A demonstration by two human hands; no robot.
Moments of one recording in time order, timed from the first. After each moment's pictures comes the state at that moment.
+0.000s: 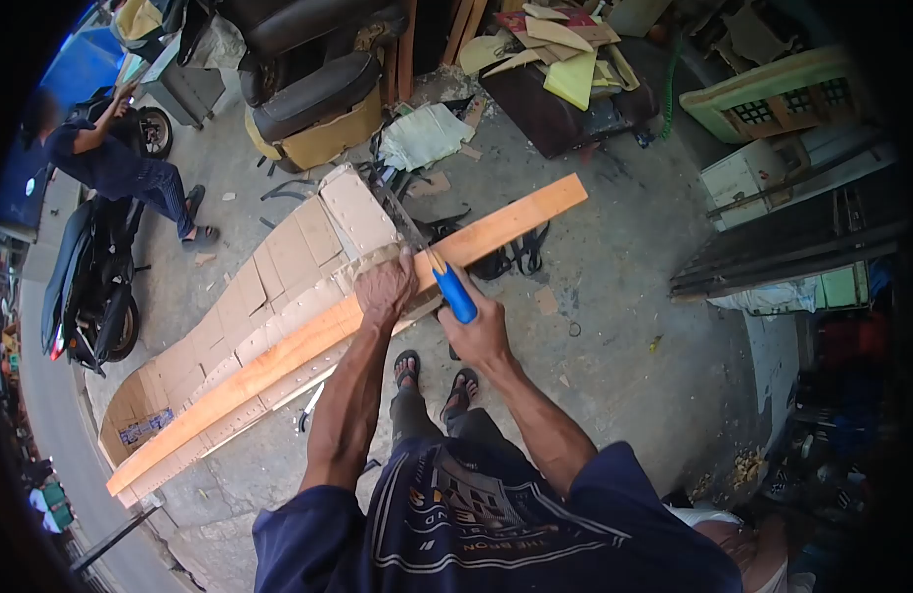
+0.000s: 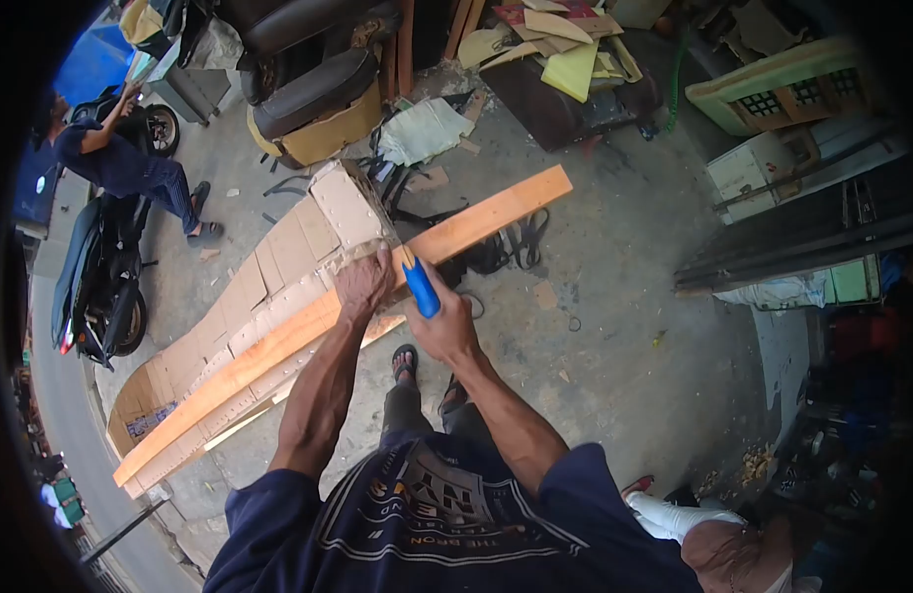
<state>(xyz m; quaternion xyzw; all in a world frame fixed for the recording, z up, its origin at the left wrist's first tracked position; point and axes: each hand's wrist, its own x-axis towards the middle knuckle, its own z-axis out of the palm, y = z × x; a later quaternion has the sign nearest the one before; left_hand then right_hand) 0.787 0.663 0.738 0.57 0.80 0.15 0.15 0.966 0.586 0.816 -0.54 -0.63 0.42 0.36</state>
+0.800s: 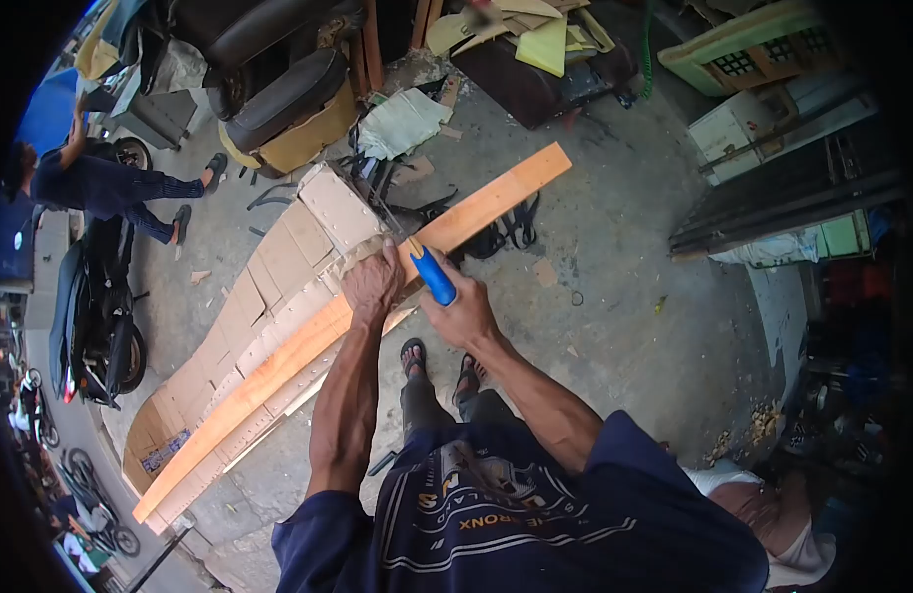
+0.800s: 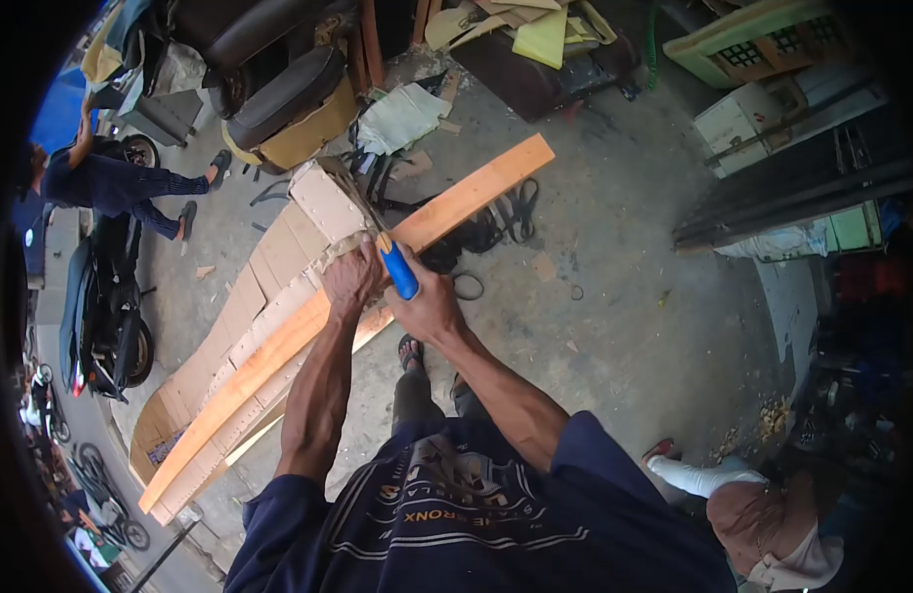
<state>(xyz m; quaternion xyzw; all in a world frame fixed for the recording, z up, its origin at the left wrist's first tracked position) 0.782 0.654 0.740 0.55 0.80 0.09 0.19 0.958 0.574 0.816 -0.56 -0.62 0.42 0.37</state>
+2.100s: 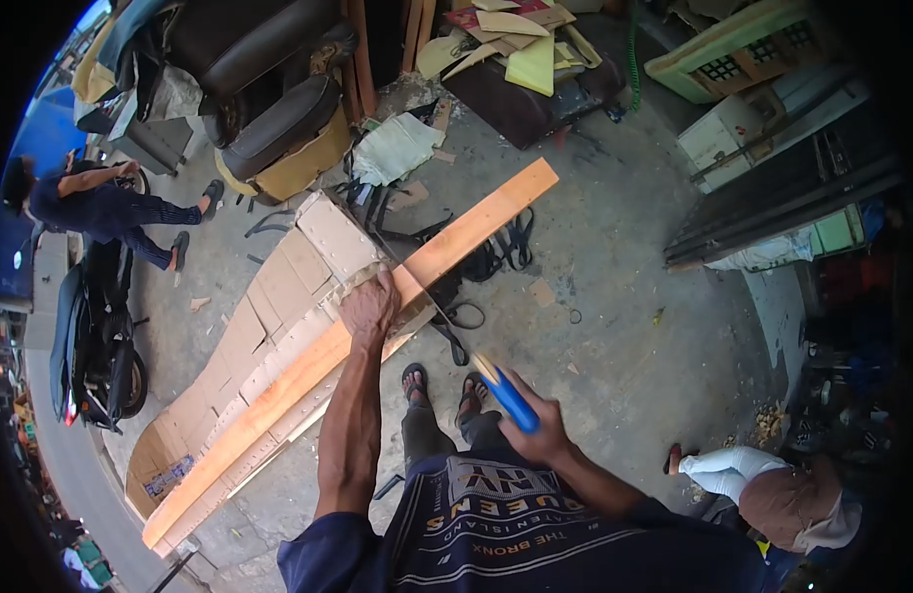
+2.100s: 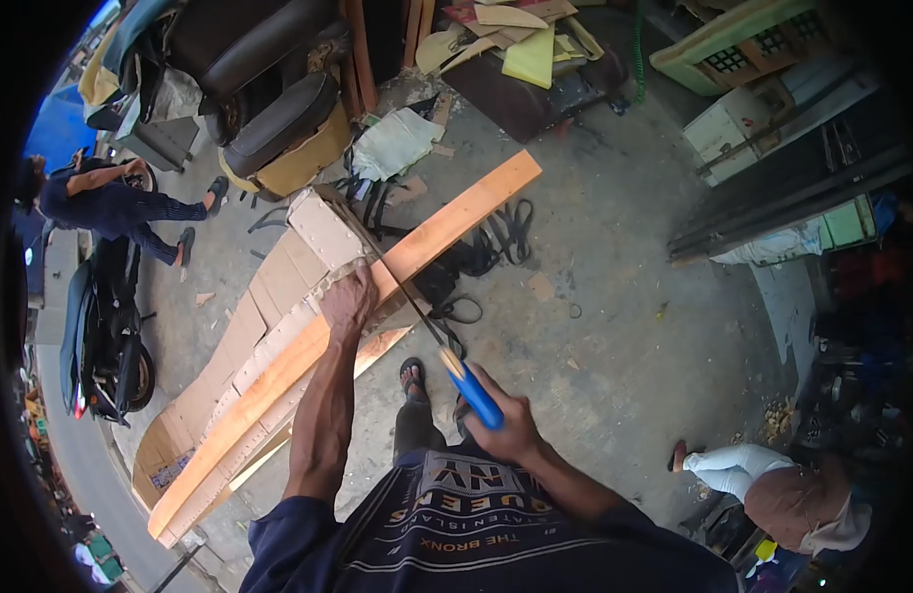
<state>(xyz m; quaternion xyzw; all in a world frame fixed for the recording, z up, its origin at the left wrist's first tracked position) 0.781 0.660 0.742 0.55 0.80 0.12 0.21 1.033 0.465 0.850 -0.55 -0.62 0.42 0.36</state>
